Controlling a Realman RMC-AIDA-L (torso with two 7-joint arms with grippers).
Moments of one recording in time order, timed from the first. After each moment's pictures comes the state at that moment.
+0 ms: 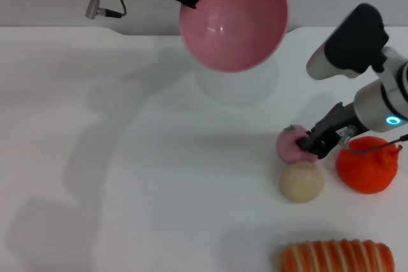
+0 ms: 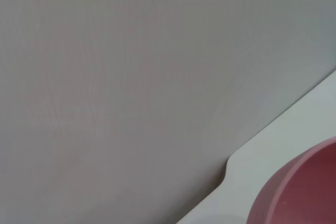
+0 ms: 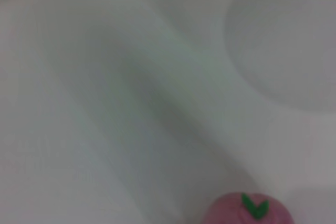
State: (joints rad) left arm -0.91 -2.05 1.25 0.93 2.36 0.93 -2.39; right arm 0.58 2.08 -1.49 -1.19 -2.57 -1.28 2.45
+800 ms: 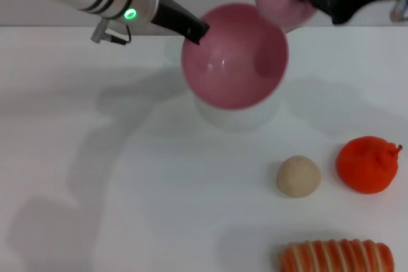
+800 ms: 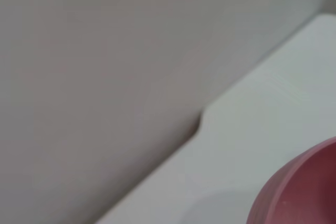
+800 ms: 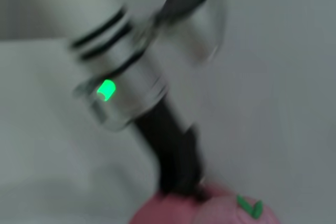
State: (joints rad) left arm -0.90 -2.06 1.33 0.93 2.40 0.98 -2.41; right arm 0.52 2.08 -1.29 -2.03 -2.41 -1.55 2.45
